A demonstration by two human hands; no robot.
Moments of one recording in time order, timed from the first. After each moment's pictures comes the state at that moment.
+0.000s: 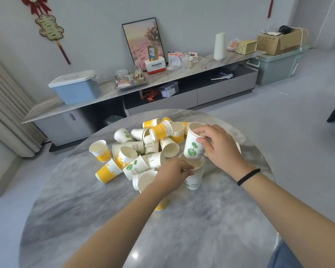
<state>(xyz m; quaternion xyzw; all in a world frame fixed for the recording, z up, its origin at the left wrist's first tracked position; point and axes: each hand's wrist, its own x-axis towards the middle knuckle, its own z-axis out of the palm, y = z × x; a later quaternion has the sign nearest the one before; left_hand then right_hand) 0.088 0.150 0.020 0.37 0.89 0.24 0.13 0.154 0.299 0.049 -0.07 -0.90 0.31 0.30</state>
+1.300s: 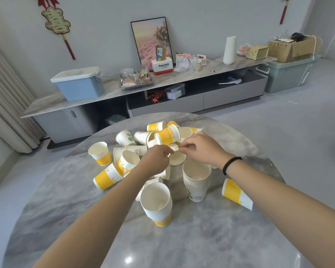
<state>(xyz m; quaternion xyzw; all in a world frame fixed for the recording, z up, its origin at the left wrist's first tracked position) -0.001 0.138 0.034 0.26 0.92 0.27 0.13 0.053 0.304 0.022 -0.01 -0.95 0.28 0.11</state>
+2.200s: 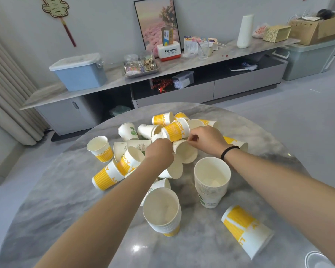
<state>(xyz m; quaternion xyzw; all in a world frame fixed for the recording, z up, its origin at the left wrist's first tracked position) -0.059 0.163 -0.010 0.23 0.97 0.04 0.06 -0.021 0.324 -0.027 -0.05 -0.97 0.21 0.12</state>
